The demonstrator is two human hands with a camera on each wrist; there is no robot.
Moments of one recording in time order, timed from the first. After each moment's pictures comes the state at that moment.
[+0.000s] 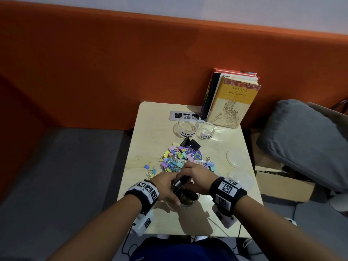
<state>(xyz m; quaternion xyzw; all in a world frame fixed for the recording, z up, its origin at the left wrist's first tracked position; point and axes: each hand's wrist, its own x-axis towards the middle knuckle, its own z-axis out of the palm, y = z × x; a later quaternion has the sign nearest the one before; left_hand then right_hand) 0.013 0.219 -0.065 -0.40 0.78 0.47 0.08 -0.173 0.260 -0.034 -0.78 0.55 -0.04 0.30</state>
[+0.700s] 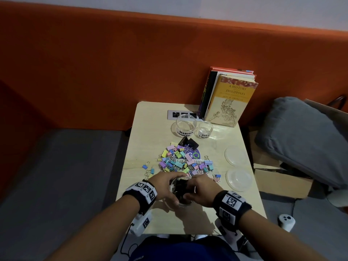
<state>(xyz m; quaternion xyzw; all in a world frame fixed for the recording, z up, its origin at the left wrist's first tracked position) 0.014 0.219 -0.062 -0.39 0.78 0.49 0.07 -0.179 0.297 -0.054 -0.73 0.61 -0.02 0.29</state>
